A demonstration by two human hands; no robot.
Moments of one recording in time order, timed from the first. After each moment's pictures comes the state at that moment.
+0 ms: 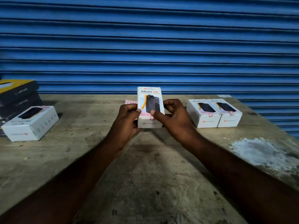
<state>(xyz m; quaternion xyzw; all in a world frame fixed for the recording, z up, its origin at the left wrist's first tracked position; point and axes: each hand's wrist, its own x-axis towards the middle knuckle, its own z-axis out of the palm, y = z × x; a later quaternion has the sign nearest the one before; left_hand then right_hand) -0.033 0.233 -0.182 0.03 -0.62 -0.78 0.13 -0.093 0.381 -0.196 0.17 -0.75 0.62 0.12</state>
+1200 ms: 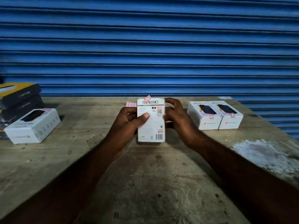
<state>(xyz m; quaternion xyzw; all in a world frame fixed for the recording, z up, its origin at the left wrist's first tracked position) -0.028 0.225 -0.183 0.02 -0.68 -0.72 0.14 -0.091 0.392 -0.183 0.23 -0.68 0.70 -0.03</state>
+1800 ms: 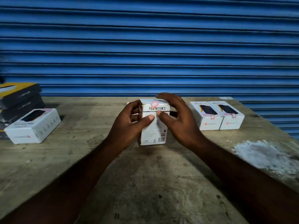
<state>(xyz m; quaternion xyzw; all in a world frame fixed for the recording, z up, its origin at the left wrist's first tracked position) -0.023 0.224 -0.178 -0.06 -0.76 -0.62 0.19 -0.078 0.392 -0.178 0.34 -0.72 0.58 0.19</state>
